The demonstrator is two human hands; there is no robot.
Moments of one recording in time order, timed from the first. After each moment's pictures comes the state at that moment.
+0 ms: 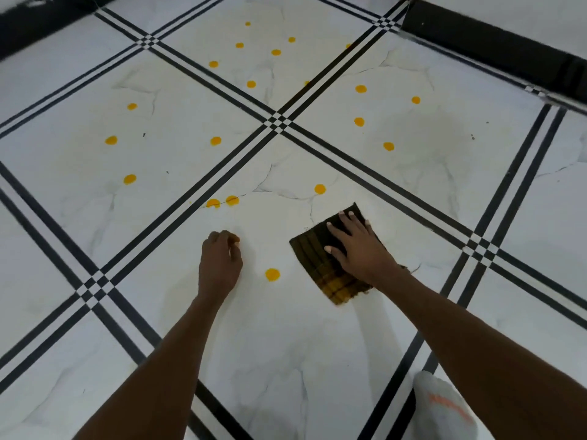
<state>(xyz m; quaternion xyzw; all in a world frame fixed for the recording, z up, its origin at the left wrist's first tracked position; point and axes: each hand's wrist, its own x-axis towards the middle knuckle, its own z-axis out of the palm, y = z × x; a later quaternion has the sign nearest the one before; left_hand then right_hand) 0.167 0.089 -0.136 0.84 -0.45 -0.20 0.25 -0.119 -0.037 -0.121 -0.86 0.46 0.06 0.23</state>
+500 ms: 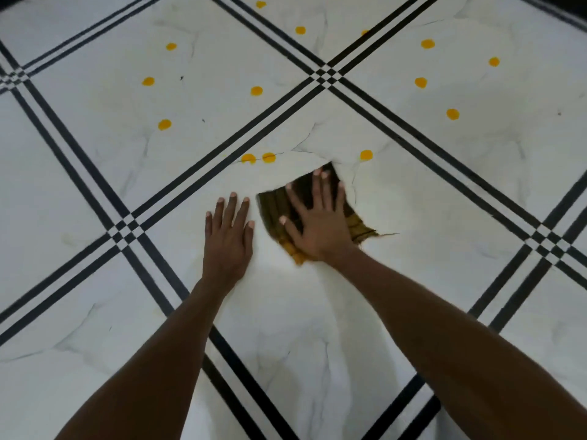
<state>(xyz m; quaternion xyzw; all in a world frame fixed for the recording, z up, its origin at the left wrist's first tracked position) 0.193 0.154 -0.176 0.82 -0.54 -0.08 0.15 0.017 0.015 -0.166 -0.91 0.41 -0.01 0.10</state>
